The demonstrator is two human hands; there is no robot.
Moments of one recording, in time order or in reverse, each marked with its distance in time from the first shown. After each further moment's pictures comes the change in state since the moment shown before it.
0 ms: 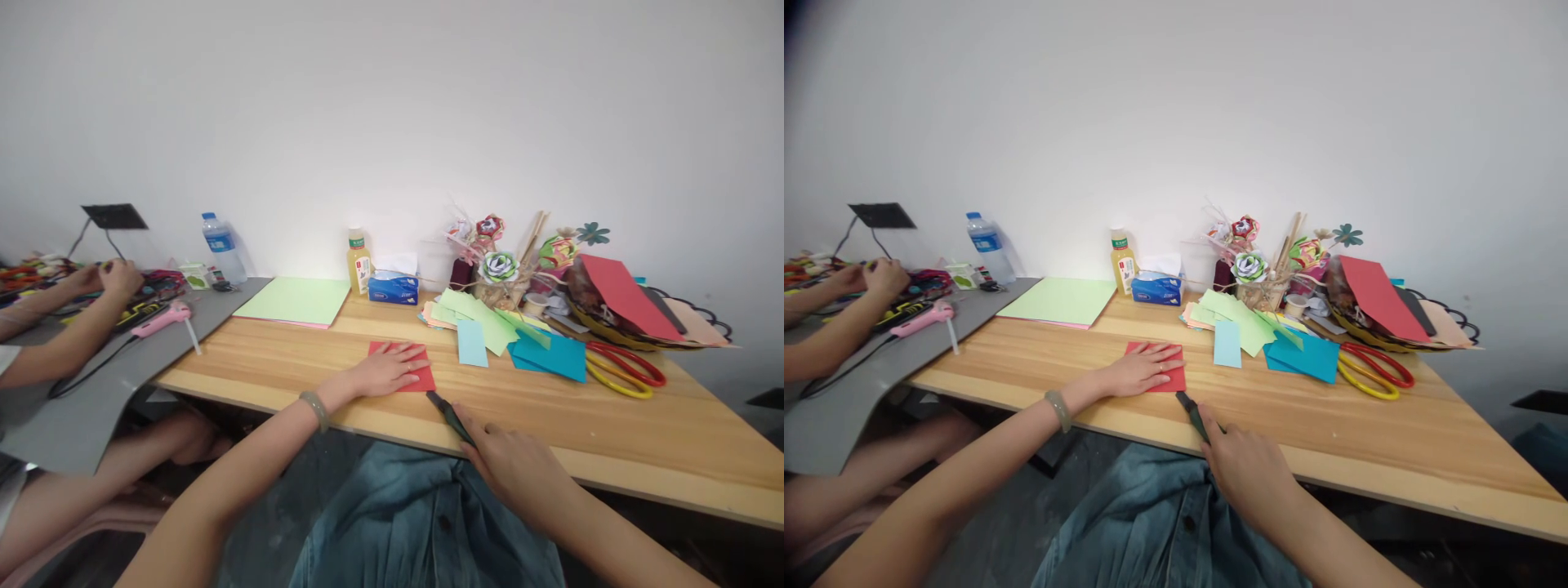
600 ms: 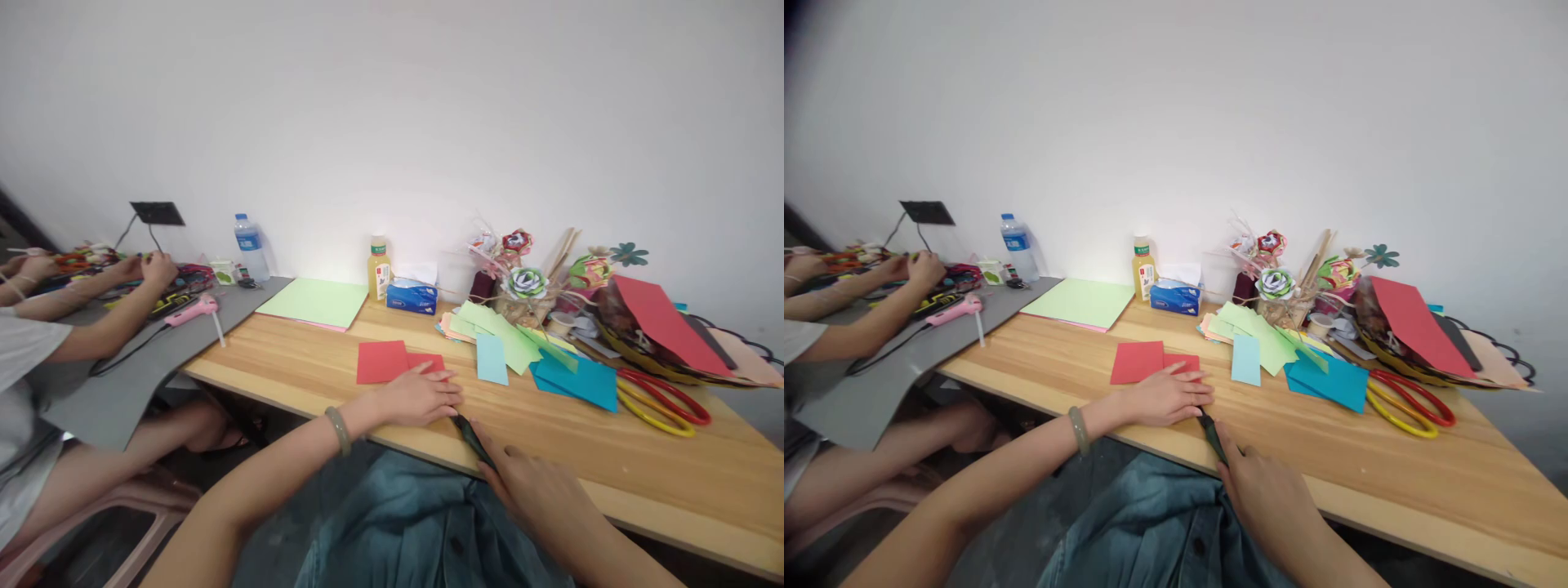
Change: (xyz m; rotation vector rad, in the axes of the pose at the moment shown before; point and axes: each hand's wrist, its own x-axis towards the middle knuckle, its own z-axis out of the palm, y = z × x) left_hand 0.001 0.052 -0.012 0.089 0.083 0.151; right_hand 0.004 0.005 0.015 -0.006 0.078 -0.009
